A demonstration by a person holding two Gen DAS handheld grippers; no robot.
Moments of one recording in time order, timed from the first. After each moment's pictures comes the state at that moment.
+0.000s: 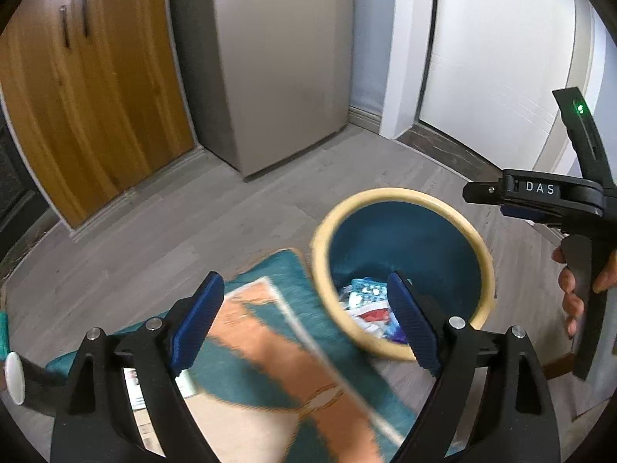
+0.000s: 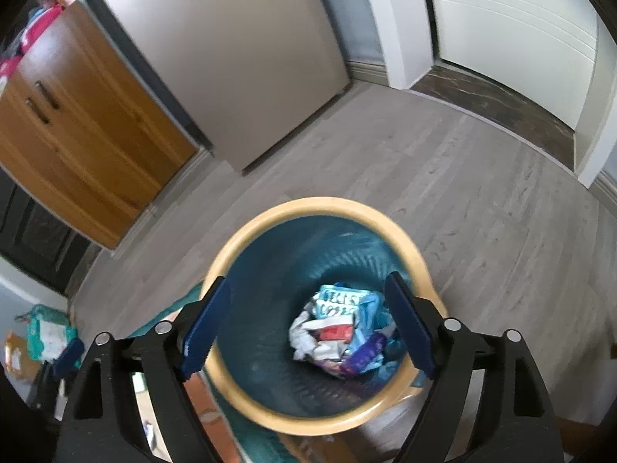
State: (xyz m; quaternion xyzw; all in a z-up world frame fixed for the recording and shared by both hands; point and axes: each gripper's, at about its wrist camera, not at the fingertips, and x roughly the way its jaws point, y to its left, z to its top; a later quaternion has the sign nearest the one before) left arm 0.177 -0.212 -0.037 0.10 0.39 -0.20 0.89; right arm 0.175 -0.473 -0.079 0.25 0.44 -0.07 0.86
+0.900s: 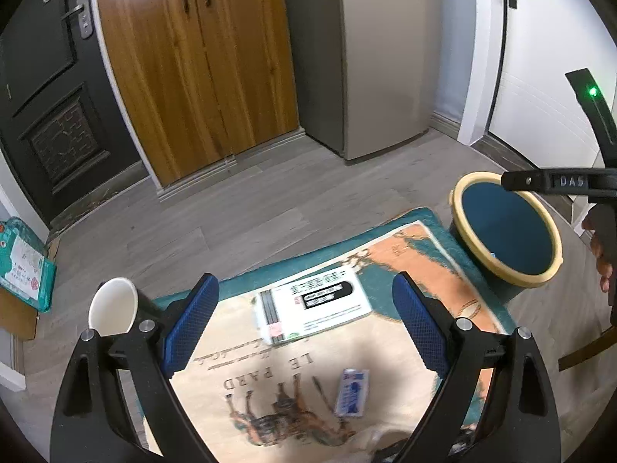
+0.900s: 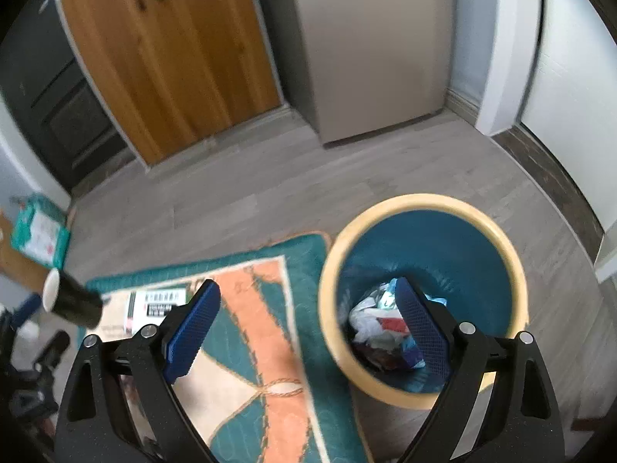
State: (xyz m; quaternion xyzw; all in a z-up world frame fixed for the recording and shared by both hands) left arm 0.132 -0.026 -0.036 0.08 0.39 -0.08 0.91; right arm 0.191 -0.298 -0.056 0.08 0.47 0.03 0.88
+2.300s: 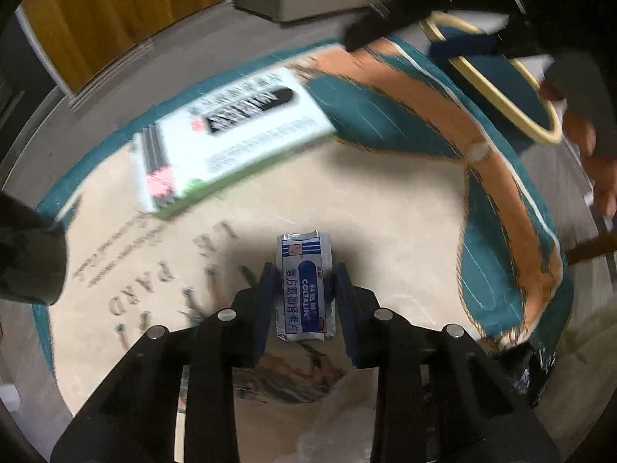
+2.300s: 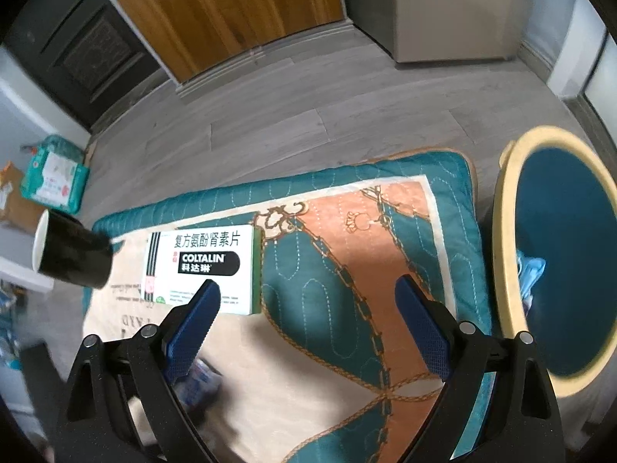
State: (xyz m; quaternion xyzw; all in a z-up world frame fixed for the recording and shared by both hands) left arm 0.132 -0.026 -0.176 0.10 0.57 -0.18 0.79; right arm 0.230 -0.186 -0.139 0.06 0.56 0.11 0.82
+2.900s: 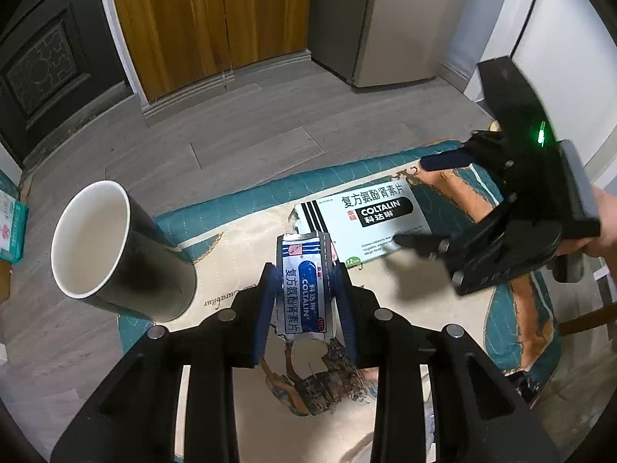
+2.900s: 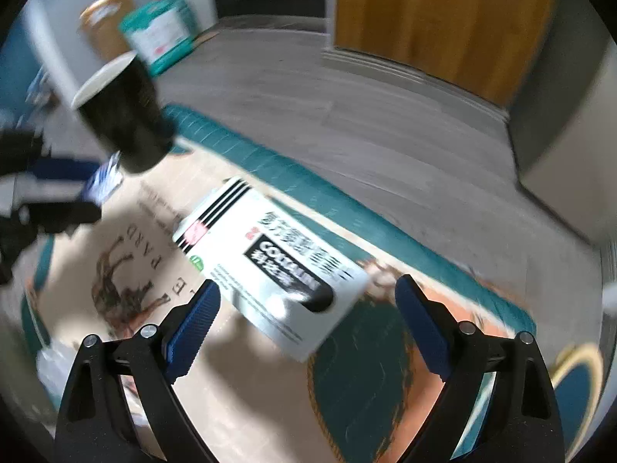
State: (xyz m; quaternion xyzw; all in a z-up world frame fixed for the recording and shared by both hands) left arm 0.153 0.065 -0.105 0.03 0.52 -0.11 0.85; right arm 0.234 -0.086 -0.157 -0.20 0.48 0.35 0.78
